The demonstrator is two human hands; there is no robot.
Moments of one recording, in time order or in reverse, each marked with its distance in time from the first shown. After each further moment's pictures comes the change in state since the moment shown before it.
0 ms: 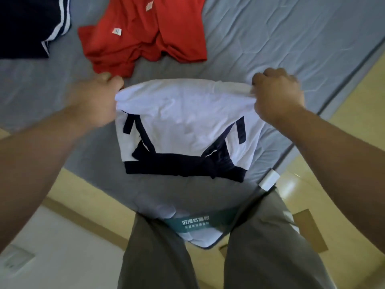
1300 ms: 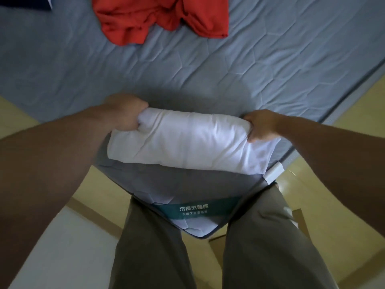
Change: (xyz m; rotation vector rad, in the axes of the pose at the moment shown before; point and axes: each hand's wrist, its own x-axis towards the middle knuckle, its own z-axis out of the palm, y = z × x) left_hand -0.054 0.036 0.076 -0.158 -0.495 0.015; right_hand -0.034 -0.029 0.076 0.094 -0.755 -0.179
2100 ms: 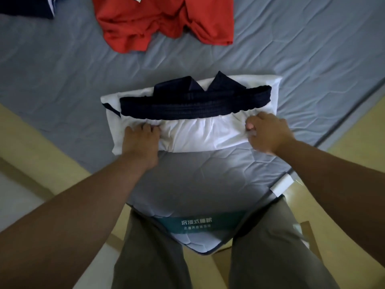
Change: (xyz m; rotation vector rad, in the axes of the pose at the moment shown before) left_hand -0.008 0.070 0.061 0.213 -0.013 -0.313; right_hand 0.028 0.016 0.037 -0.022 0.376 0.064
